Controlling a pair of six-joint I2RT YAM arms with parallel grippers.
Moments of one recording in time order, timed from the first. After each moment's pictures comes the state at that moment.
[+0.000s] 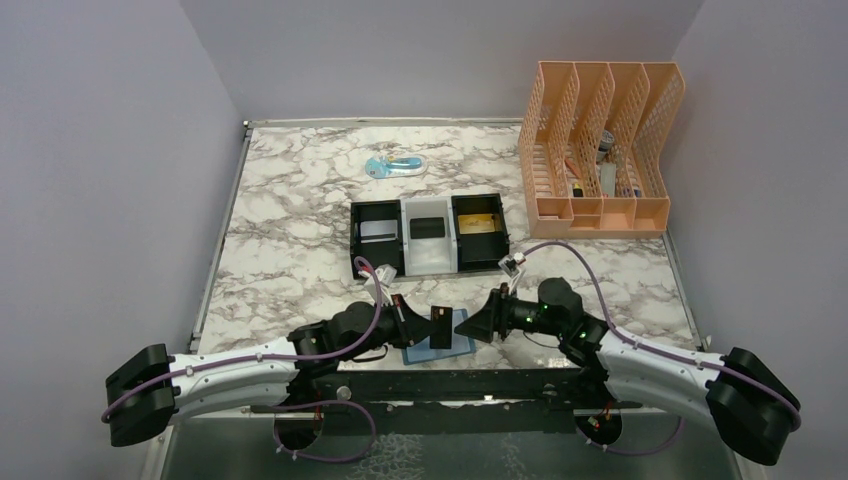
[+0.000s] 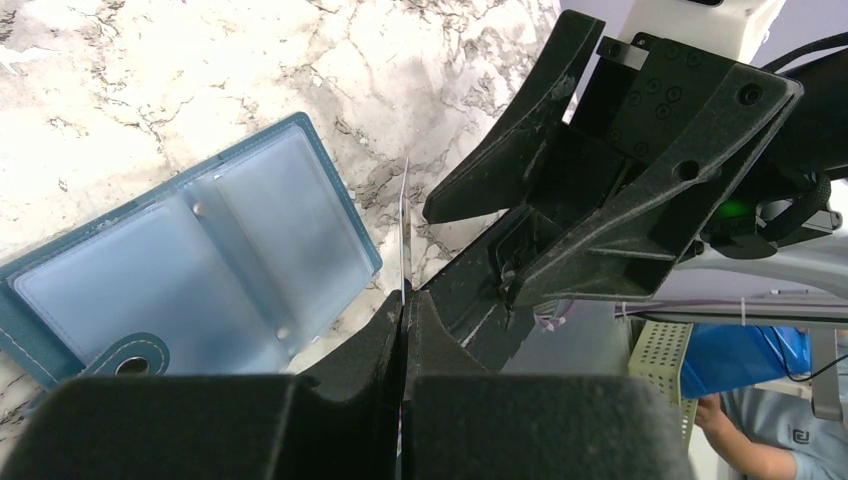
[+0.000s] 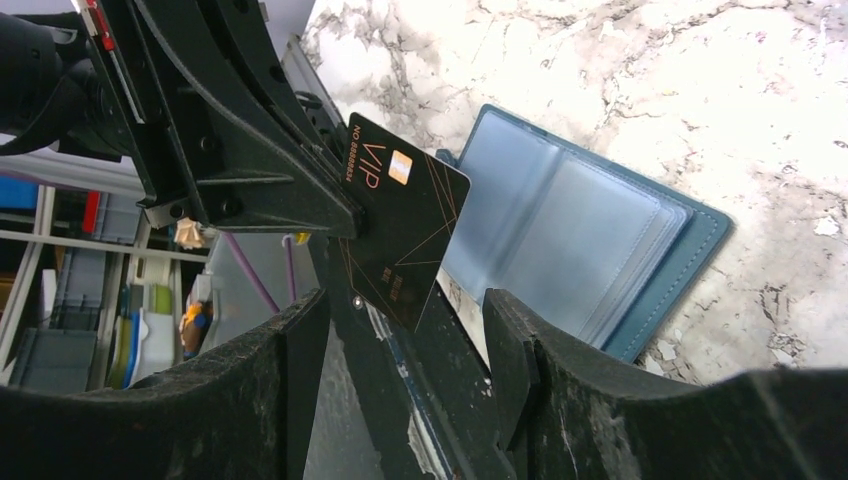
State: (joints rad) left arm -1.16 0.78 0.21 0.23 -0.14 -1.08; right arm 0.83 0.88 0.15 0.46 -0.42 0.81
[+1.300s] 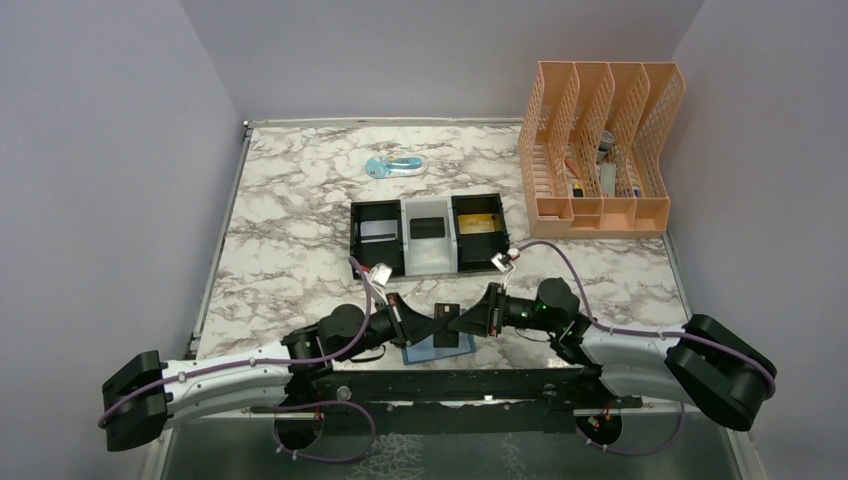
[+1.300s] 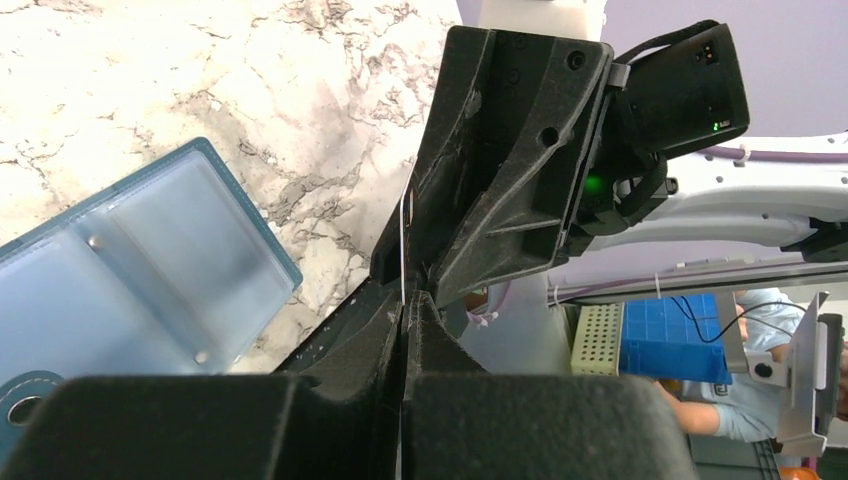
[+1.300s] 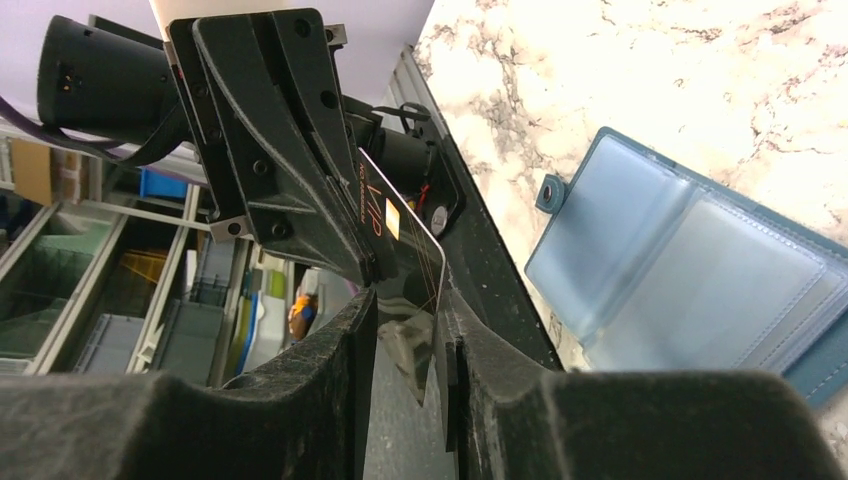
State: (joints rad) left arm -1.16 0.72 0.17 0.36 -0.09 -1.09; right arm 0.83 1.14 0.13 0.90 -0.55 1.02
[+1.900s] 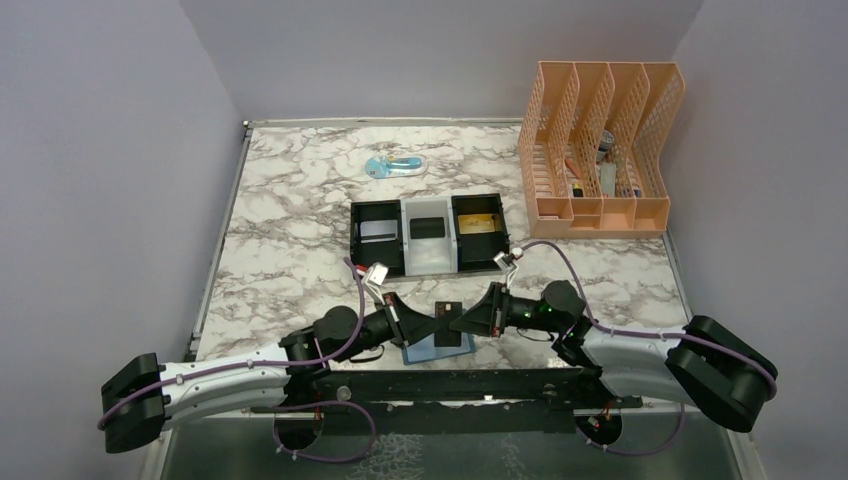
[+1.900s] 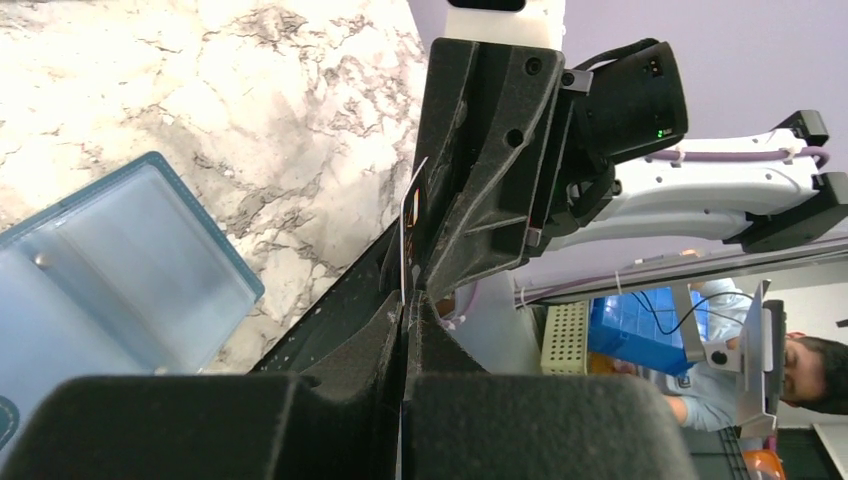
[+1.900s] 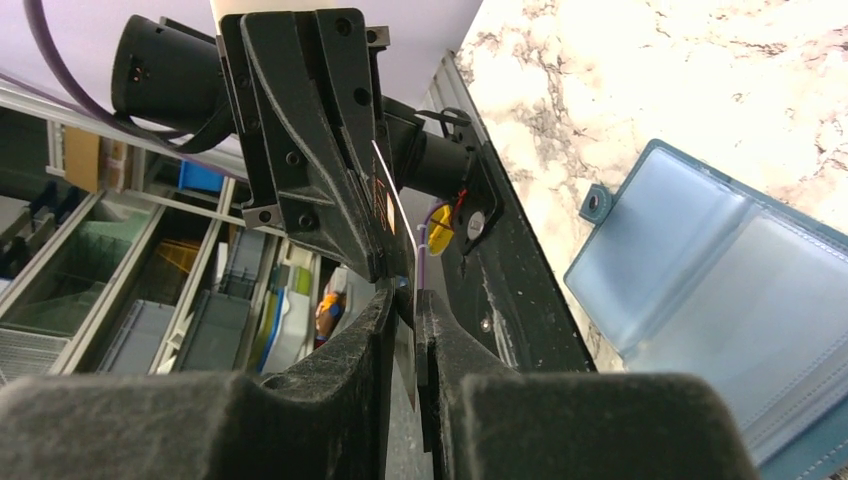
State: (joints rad) left arm -1.16 0.68 0.15 0.42 -0.08 -1.11; right arm 0.83 1.13 0.10 1.00 -0.58 1.07
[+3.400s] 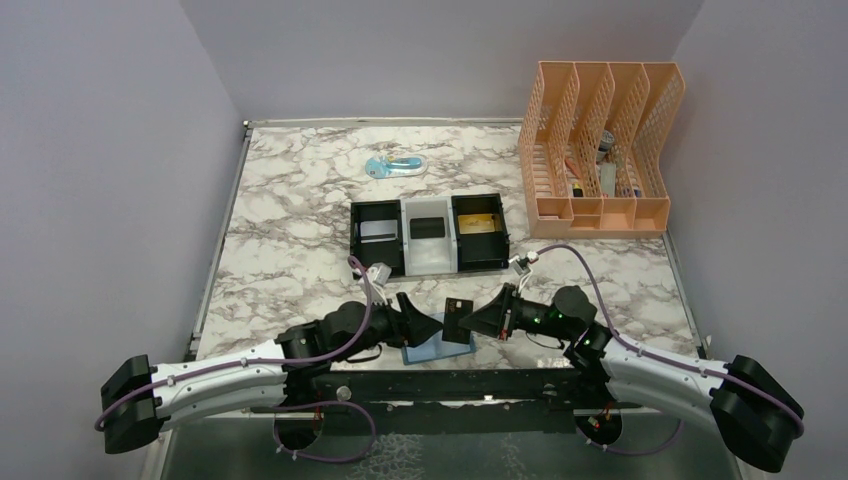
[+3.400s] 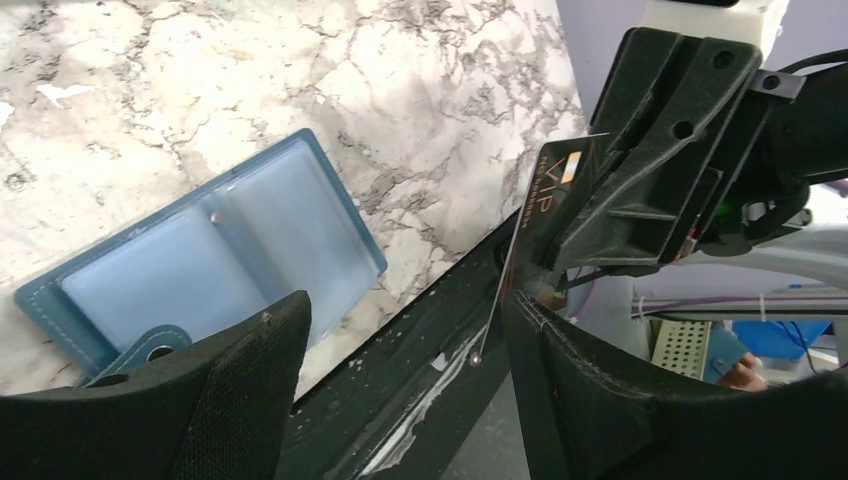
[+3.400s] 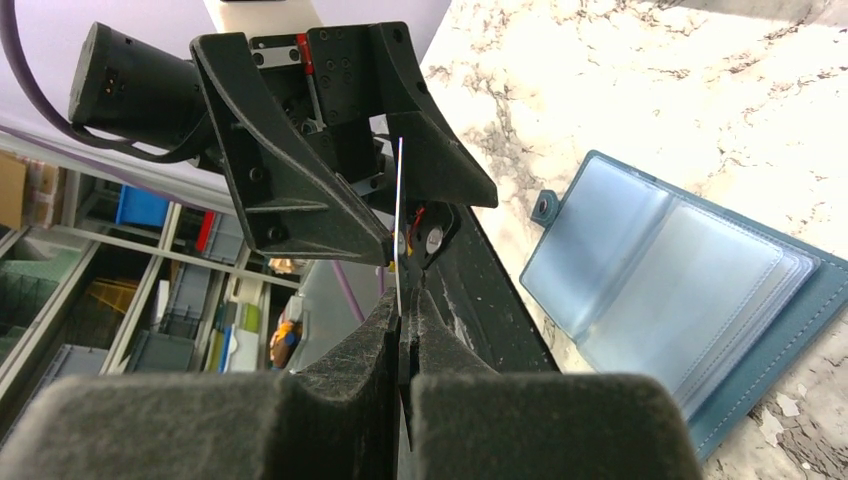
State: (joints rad) left arm -1.17 0.66 0.24 0.10 -0.17 -1.02; right arm 0.83 0.83 0.08 0.69 -0.45 0.98
